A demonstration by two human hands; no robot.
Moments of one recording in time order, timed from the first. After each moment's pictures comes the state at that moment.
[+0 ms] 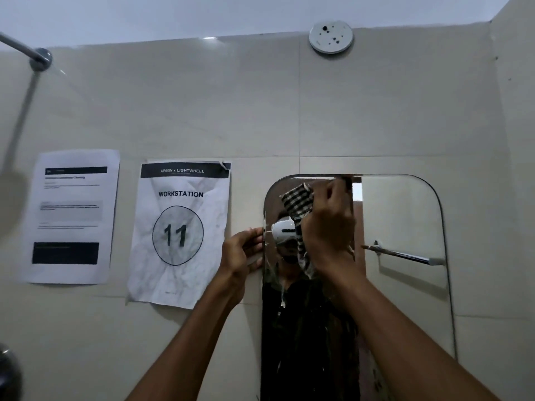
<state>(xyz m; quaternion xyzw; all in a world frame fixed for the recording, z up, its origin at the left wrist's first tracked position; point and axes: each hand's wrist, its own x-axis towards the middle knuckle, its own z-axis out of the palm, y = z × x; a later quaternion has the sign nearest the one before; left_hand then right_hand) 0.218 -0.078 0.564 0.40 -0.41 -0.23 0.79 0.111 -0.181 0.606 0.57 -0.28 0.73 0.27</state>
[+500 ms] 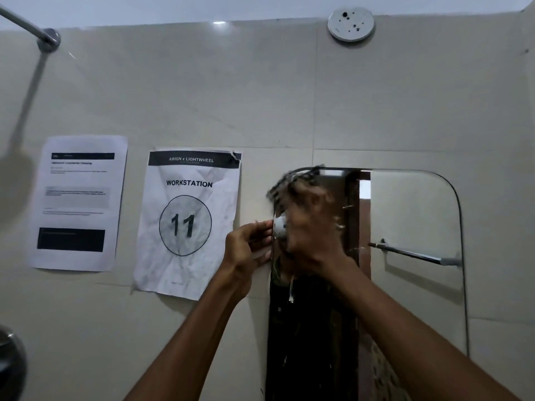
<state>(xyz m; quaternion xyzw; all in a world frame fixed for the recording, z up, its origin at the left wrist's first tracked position) 0.230 -0.081 0.560 0.37 -0.40 -0.26 0.80 0.140 -0.206 0.585 0.72 -0.14 0.59 0.35</state>
